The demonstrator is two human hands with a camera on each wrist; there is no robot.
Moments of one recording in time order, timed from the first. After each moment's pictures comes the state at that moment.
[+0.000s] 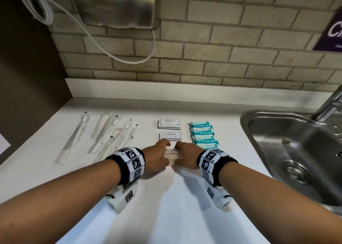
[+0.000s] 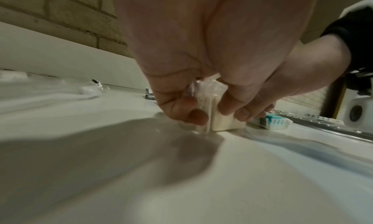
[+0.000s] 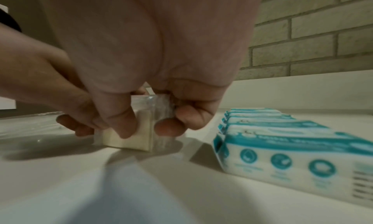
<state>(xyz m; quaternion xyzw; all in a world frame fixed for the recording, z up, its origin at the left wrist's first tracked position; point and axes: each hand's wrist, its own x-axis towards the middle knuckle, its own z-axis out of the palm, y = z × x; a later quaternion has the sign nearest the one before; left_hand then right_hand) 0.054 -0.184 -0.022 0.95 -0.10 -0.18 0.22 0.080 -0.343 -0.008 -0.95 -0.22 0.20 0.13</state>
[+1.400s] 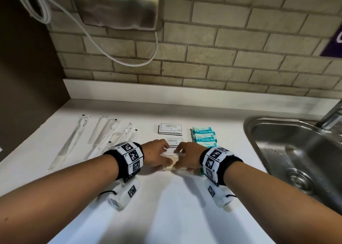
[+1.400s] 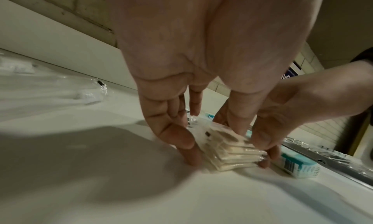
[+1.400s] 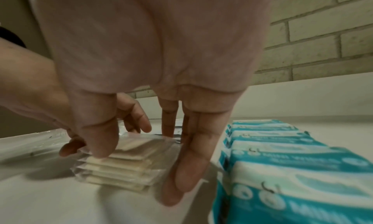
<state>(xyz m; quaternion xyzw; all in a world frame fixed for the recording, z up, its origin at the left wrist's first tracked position) 0.092 -0.171 -0.016 0.94 -0.06 -0.19 0.26 0.104 -0.336 0.011 -0.93 -0.14 0.29 0.17</state>
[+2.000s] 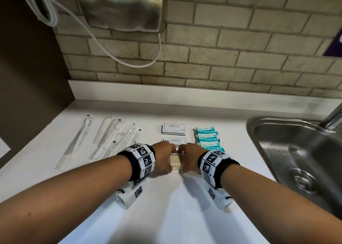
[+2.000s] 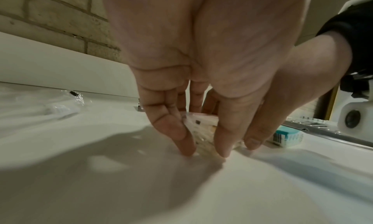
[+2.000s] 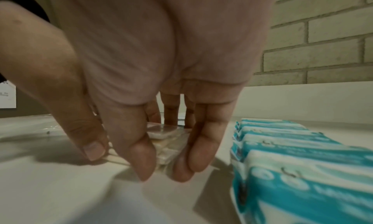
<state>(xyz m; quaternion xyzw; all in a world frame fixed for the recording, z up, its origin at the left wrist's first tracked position) 0.088 -0.183 -0.019 0.97 -0.11 -0.15 0.16 0.095 -0.325 0.008 -0.96 -0.21 0.20 0.03</state>
